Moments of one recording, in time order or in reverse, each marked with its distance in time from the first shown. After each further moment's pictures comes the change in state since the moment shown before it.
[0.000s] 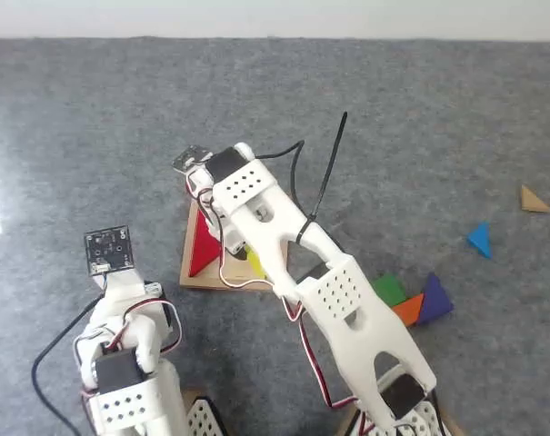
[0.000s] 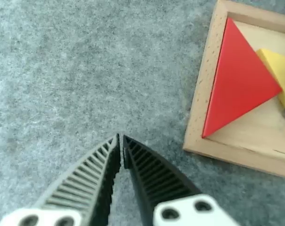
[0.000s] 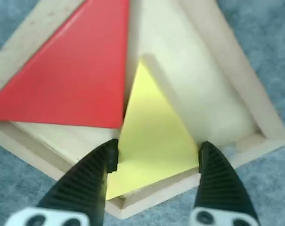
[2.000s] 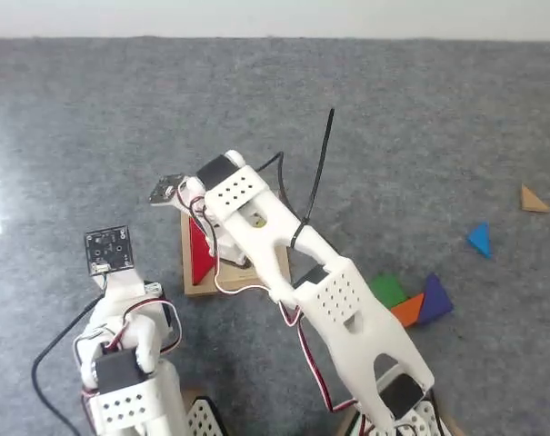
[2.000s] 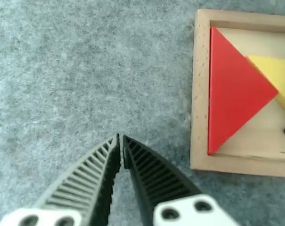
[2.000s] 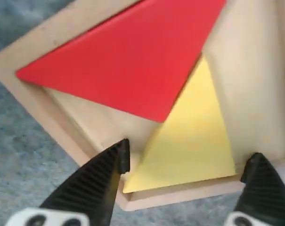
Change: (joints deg) left arm 0.0 0.0 0.0 0.0 0.0; right arm -1.8 -2.6 3.8 -0.3 20.4
